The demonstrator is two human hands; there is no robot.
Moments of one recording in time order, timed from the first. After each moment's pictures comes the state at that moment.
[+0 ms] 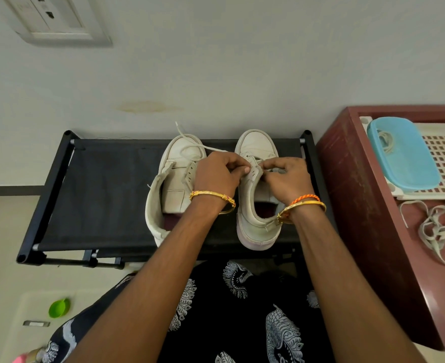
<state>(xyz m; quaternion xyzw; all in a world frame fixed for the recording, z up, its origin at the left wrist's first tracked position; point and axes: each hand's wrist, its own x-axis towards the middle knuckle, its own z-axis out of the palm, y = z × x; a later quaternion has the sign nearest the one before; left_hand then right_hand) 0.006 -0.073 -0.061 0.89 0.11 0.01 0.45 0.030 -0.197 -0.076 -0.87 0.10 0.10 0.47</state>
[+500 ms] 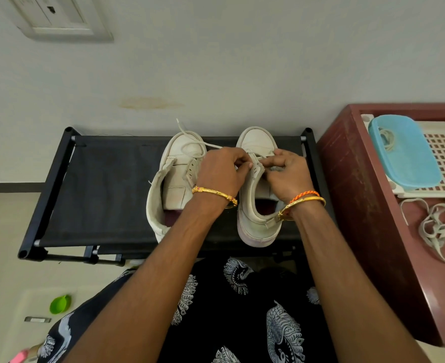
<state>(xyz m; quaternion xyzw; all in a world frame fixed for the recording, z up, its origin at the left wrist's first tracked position) 0.008 -0.075 -0.058 0.94 0.05 0.04 0.34 0.029 -0.201 -0.068 -0.86 0.08 0.09 0.50</state>
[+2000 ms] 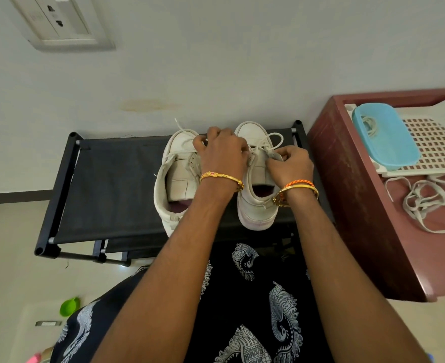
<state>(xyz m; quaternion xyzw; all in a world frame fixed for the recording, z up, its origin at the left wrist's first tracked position) 0.009 -0.085 -0.048 0.99 0.04 0.04 0.15 0.014 -0.206 -0.062 -0.87 0.17 0.01 0.45</state>
